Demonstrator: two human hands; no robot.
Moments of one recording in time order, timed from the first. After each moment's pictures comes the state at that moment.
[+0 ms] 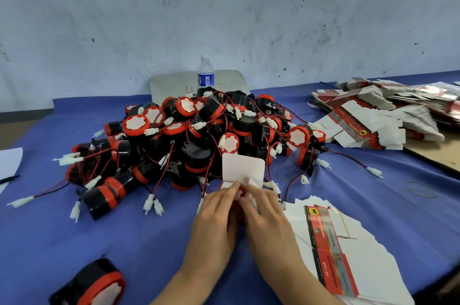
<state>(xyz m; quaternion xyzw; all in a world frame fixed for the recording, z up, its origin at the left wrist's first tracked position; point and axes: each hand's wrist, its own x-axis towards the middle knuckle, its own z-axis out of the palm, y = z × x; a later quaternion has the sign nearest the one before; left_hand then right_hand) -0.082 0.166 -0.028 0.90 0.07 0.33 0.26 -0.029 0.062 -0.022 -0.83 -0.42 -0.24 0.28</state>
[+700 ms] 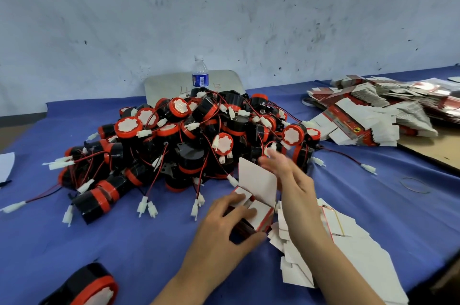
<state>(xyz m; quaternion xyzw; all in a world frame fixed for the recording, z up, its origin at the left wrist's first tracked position) -0.082 0.161 -0.035 0.92 0.02 0.25 0.30 0.006 0.041 0.024 -0.63 -0.19 0.04 0.75</state>
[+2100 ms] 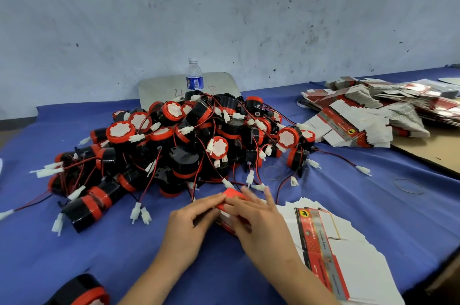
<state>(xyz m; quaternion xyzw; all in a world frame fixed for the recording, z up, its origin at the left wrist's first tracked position) -0.080 0.196 -0.025 0.84 0.07 0.28 0.46 -0.012 0.055 -0.013 -0.81 -0.42 -0.16 0.37</state>
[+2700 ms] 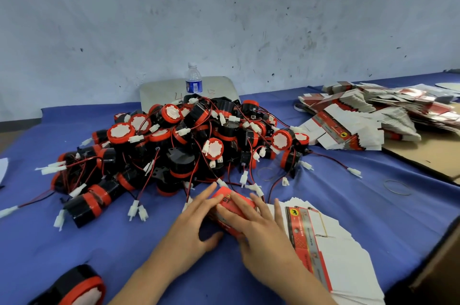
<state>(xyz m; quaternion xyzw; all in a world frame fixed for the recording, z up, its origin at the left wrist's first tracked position) -0.081 0.199 -0.038 0.92 -0.03 0.22 0.32 -0.014 0.027 -0.017 -0.87 -0.45 -0.02 0.18</state>
